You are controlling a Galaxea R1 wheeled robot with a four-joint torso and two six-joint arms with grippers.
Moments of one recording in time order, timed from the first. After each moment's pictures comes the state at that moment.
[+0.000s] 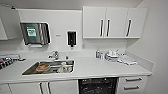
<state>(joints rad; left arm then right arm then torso) 1.17 2.09 -1.39 0.12 -0.03 -0.01 -1.11 2.83 -2.48 -0.10 -0.36 0.60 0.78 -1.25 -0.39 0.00</state>
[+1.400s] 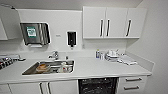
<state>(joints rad) 1.42 2.51 -1.97 0.12 -0.06 -0.01 -1.38 2.78 -2.42 -0.10 -0.09 0.36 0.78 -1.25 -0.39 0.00</state>
